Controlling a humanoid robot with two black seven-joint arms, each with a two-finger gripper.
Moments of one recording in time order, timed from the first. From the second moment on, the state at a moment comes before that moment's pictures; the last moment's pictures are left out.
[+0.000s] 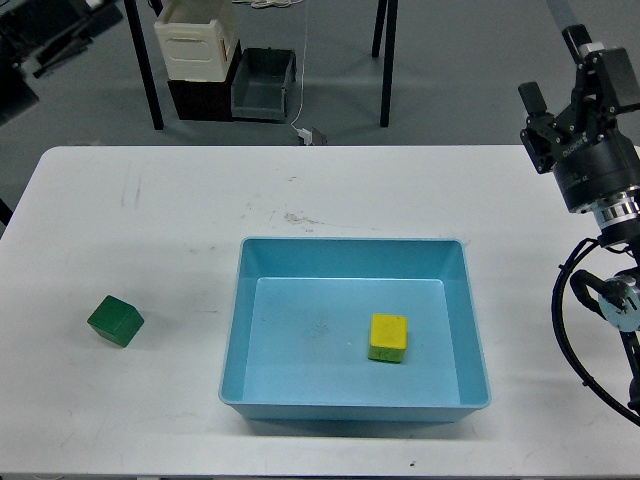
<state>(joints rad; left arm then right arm) -0.66 0.85 -1.06 -1.41 1.35 -0.47 -0.49 0.27 -0.13 1.41 1.44 -1.02 0.11 0.26</state>
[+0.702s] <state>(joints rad) -0.76 0.96 -0.53 -1.51 2.12 -0.49 -0.49 -0.10 -0.12 1.58 1.58 -0.94 0.11 0.29</state>
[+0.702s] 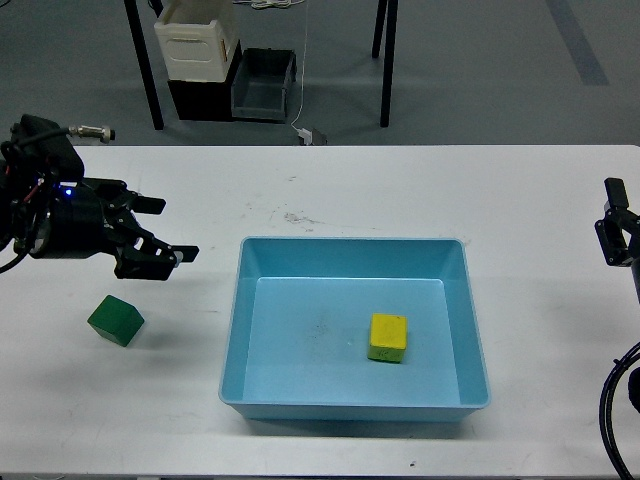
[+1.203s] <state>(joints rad) -0.76 1.03 -0.37 -1.44 2.15 -0.49 -0.49 -0.13 -0.12 1.58 1.57 -0.94 0.11 0.30</state>
